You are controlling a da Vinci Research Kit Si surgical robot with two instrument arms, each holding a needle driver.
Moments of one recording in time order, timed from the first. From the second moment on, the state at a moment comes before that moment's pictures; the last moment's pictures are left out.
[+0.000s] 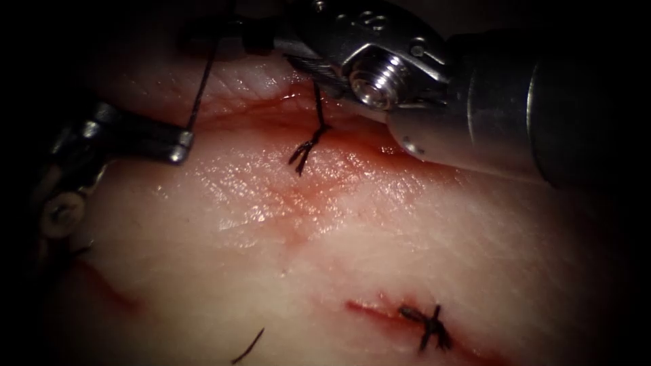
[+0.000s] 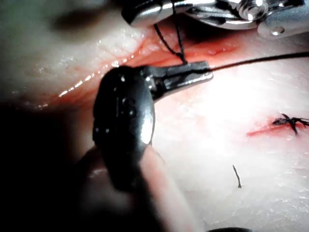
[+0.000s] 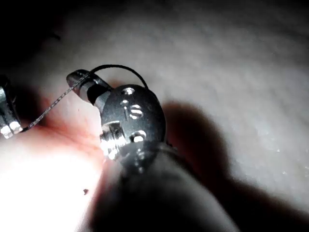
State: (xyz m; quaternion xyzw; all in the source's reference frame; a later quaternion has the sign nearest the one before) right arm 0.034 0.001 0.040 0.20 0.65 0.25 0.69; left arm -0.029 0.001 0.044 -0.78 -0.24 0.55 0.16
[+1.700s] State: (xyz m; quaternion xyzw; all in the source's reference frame) right arm 0.030 -0.001 0.037 0.37 0.61 -0.15 0.68; left arm -0.032 0.006 0.048 -0.78 -0.22 0.53 0.24
